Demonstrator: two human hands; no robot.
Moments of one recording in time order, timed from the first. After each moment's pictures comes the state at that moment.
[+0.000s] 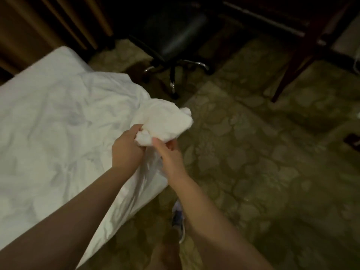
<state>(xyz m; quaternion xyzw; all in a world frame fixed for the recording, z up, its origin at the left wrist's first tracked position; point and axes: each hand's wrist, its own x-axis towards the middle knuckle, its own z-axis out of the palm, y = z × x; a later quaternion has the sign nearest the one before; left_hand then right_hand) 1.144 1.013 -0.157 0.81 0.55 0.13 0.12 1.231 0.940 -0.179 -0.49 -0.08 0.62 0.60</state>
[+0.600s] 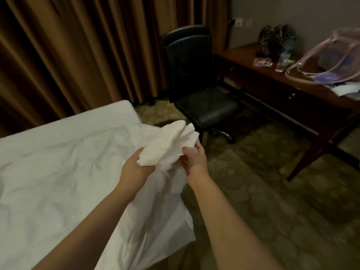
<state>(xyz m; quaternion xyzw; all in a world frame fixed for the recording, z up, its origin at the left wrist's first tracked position) 0.999 1.054 0.012 0.64 0.59 0.32 0.38 1.156 1.046 -0.011 -0.51 -0.10 0.56 0.64</state>
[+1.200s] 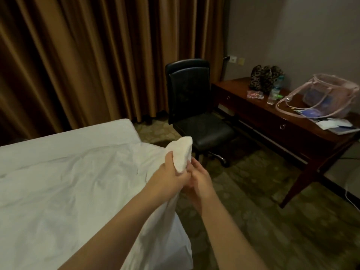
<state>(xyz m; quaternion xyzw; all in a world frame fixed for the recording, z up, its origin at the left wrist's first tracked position) 1.017 1.055 0.056 0.76 0.52 0.21 0.34 1.116 1.024 0.046 -0.54 -0.20 0.57 0.59</state>
